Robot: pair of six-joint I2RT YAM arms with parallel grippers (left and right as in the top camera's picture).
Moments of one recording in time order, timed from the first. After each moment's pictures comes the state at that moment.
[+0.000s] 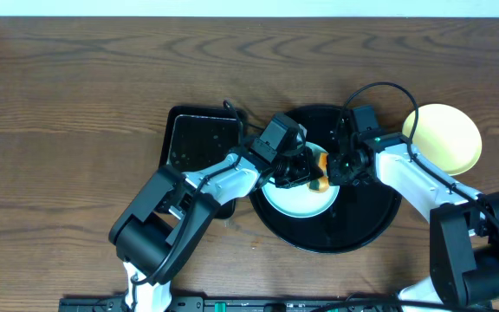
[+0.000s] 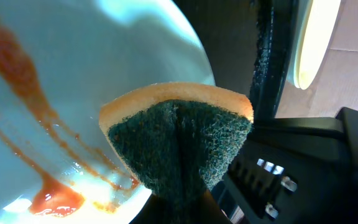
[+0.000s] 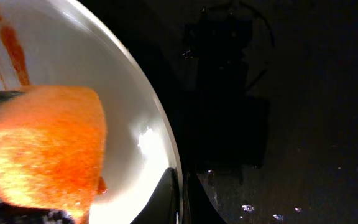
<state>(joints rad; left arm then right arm) -0.67 1.96 1.05 0.03 0.60 -0.99 0.27 1.72 0.95 -0.60 -0.12 0.20</state>
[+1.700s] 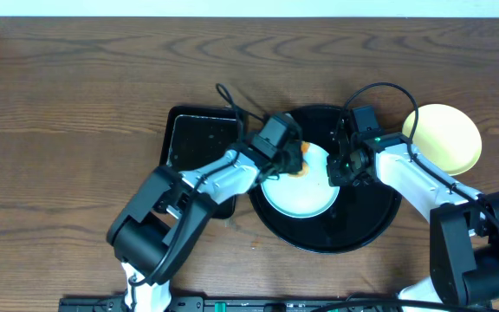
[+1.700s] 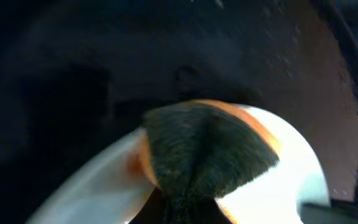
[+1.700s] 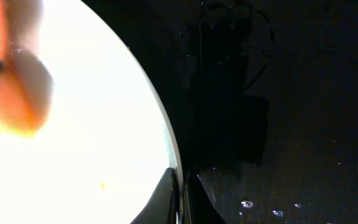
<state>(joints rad) -0.65 1.95 1.08 -0.09 0.18 -0.72 0.27 1.72 0.95 -0.61 -0.12 0.20</state>
